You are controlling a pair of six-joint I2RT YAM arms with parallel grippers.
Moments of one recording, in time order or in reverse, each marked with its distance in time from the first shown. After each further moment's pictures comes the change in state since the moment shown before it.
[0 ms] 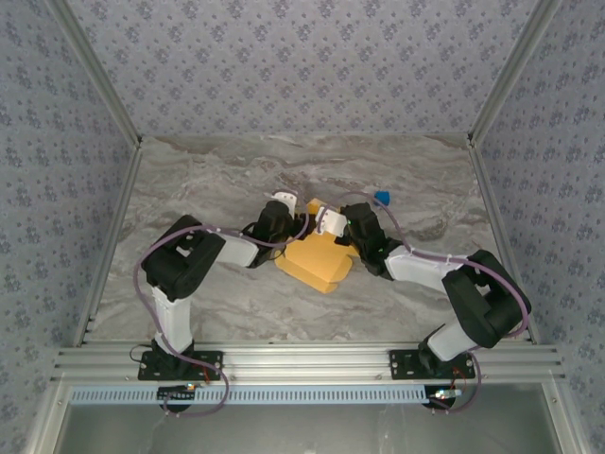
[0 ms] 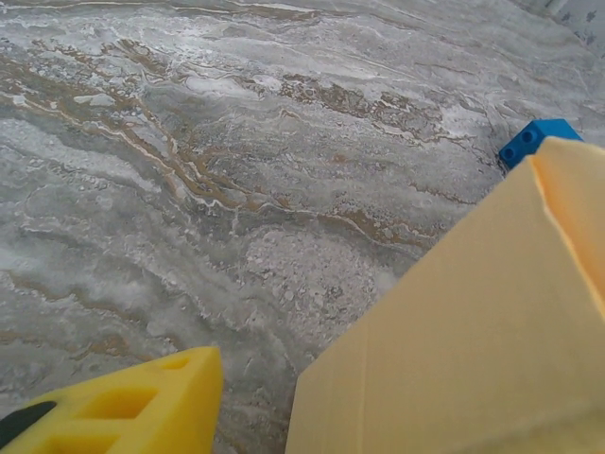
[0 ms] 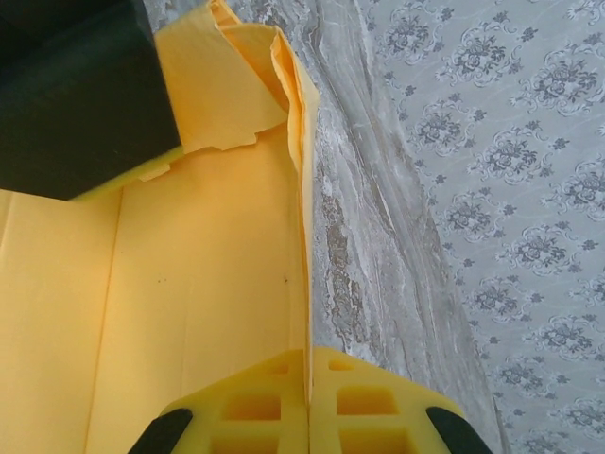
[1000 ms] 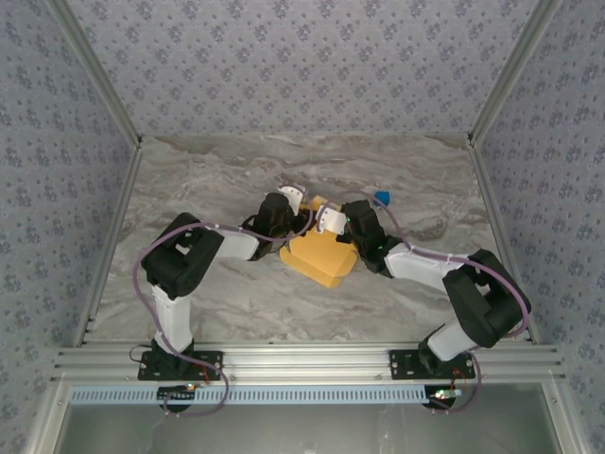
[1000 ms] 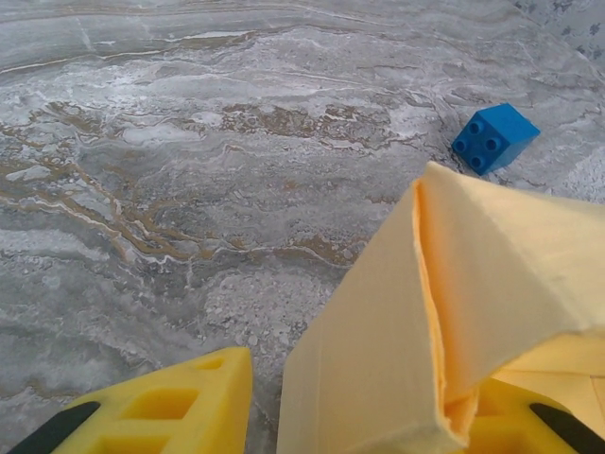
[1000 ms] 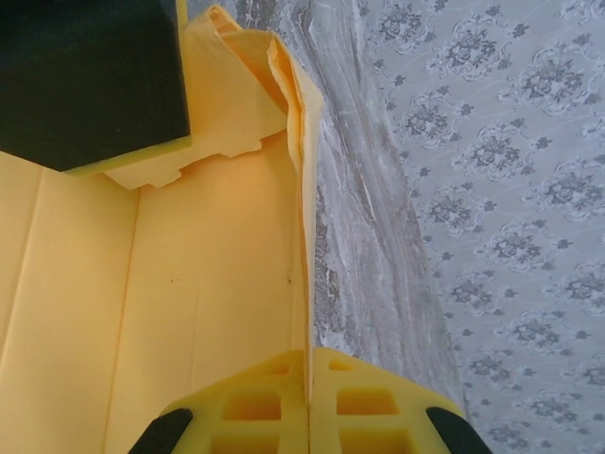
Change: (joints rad) left arm 0.021 0.017 0.067 -0.029 0.114 0.143; right arm 0.004 0.007 0.024 -0.024 0.043 -0.073
